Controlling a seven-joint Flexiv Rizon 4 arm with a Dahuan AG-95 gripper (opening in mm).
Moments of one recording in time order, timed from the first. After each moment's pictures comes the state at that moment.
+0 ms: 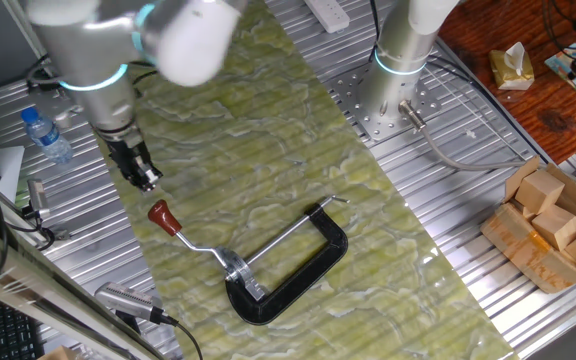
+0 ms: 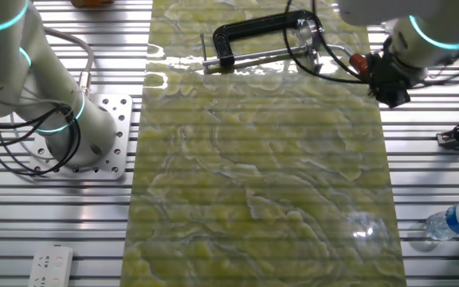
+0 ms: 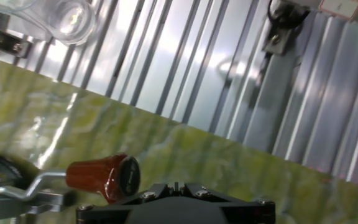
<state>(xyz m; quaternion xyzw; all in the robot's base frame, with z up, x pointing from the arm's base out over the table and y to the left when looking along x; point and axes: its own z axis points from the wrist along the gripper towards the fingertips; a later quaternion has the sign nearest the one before) 0.667 0.043 0.127 -0.17 0.98 0.07 0.05</state>
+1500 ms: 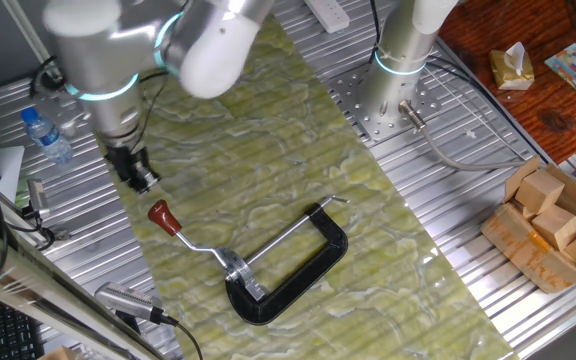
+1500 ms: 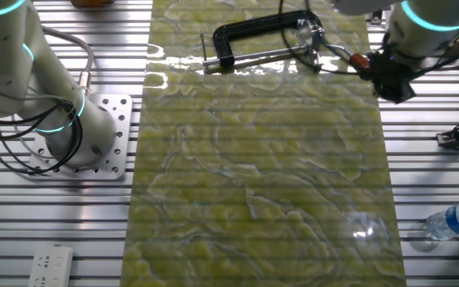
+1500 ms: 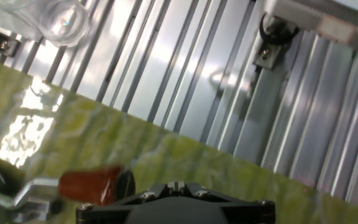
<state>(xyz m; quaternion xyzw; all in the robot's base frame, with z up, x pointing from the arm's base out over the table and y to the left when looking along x) 0.692 0.050 0.128 -0.19 0.98 0.04 0.05</state>
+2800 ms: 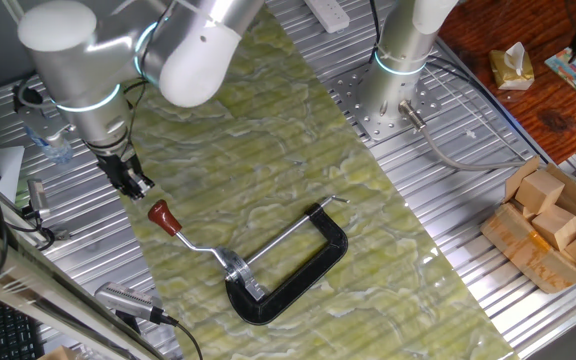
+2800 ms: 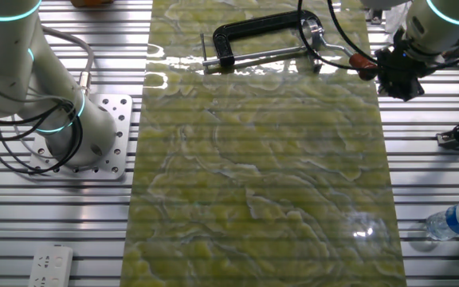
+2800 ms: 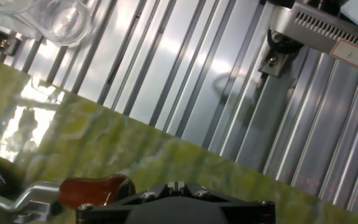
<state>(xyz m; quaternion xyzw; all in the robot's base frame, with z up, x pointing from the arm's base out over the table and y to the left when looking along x) 0.691 0.051 0.126 -0.19 0.98 0.05 0.04</state>
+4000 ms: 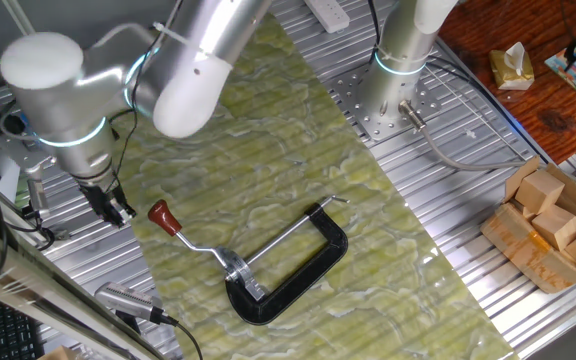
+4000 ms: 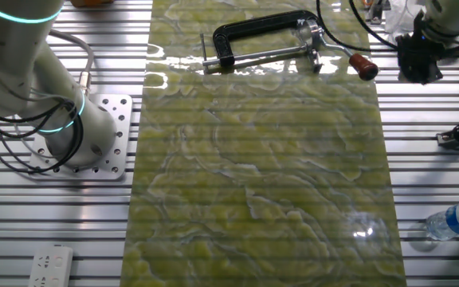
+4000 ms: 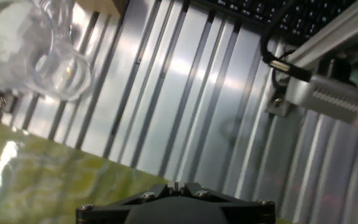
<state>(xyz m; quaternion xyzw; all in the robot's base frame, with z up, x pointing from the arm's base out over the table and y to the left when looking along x) 0.741 0.095 0.119 -0.15 0.99 0.03 0.05</state>
